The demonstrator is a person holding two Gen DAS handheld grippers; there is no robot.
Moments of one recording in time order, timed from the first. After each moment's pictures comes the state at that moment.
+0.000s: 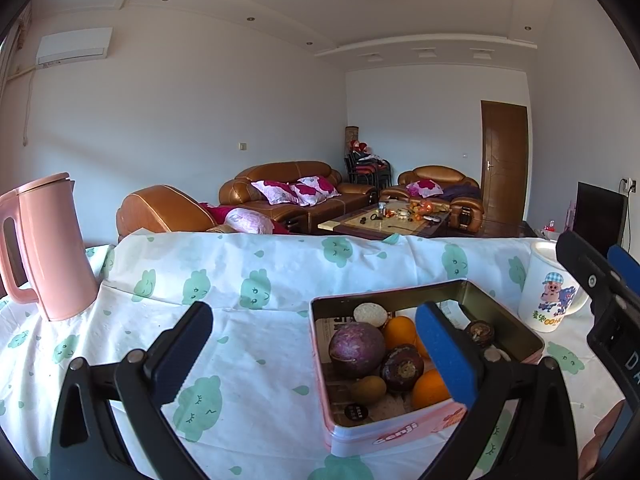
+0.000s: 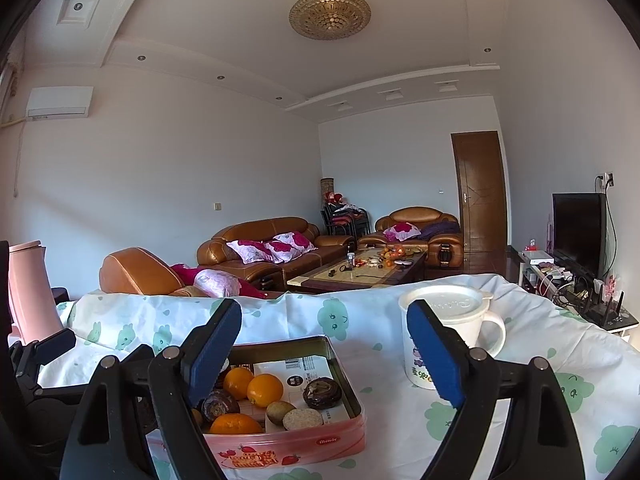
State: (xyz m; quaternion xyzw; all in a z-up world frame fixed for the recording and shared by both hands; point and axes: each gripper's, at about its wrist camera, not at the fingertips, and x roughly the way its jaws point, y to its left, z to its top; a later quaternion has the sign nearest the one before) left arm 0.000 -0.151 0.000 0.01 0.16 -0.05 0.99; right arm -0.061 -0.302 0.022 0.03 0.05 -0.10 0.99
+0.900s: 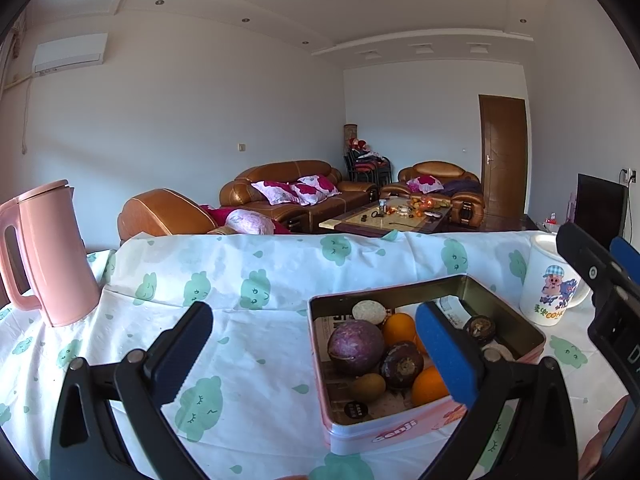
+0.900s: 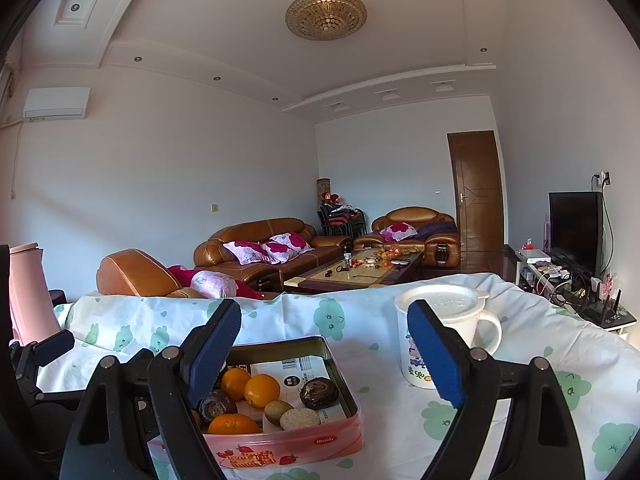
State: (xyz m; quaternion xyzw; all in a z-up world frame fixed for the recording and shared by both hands) left arm 0.000 -0.148 0.001 0.02 0.16 -0.05 0.99; right arm -0.062 -0.302 0.022 0.03 0.05 -0.11 0.99
